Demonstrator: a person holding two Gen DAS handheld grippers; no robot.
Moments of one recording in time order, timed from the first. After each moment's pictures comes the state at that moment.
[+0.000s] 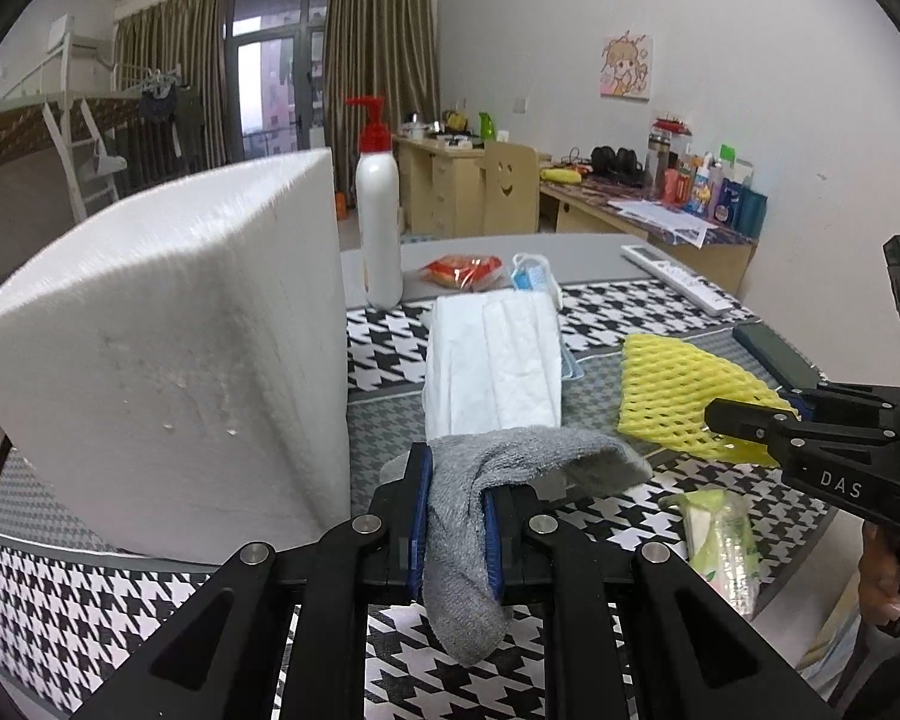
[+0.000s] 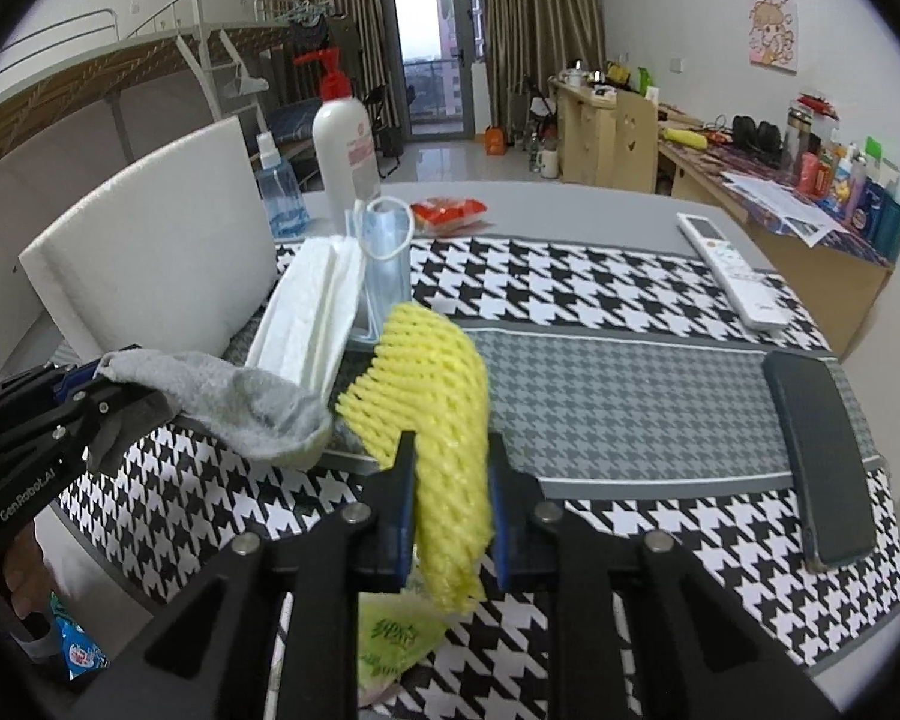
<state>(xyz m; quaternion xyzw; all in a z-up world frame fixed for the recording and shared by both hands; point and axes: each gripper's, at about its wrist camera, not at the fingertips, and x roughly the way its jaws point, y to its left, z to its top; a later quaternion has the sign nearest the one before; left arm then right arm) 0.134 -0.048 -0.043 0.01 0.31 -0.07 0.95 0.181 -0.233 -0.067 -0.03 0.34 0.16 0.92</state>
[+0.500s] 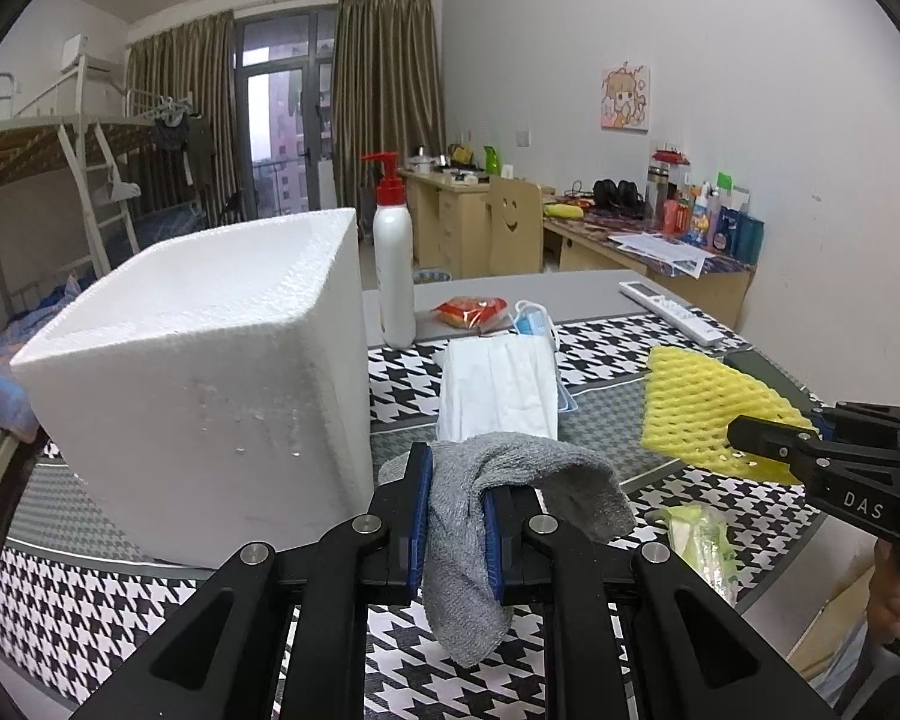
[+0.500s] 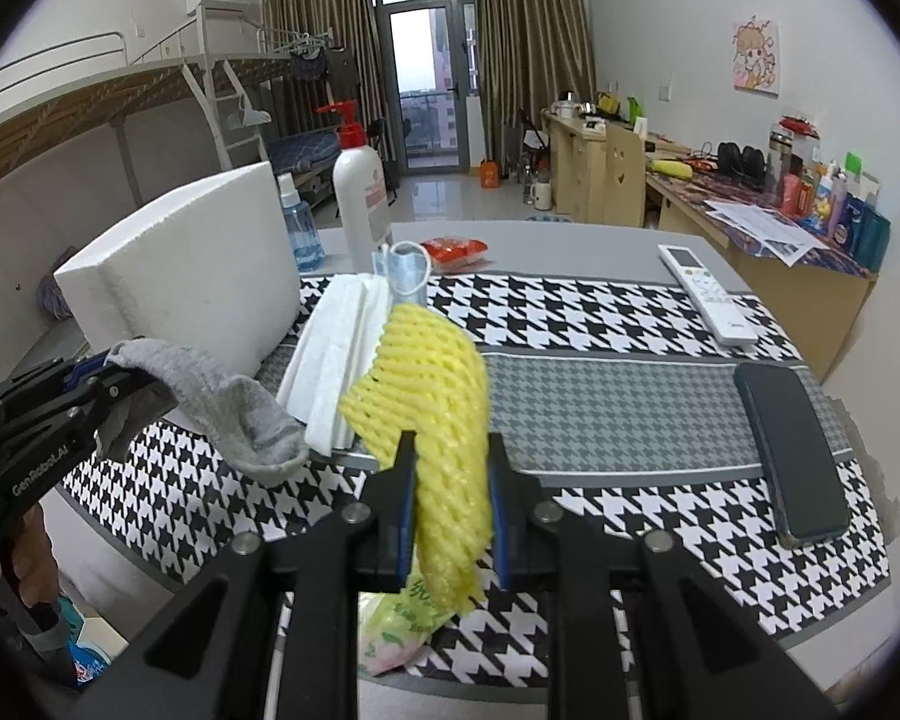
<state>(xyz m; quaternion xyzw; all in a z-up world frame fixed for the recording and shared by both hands) 0.112 -0.042 -0.022 0.01 0.27 -0.06 0.96 0.148 -0.233 -0.048 -0.02 0.31 0.16 0.94</state>
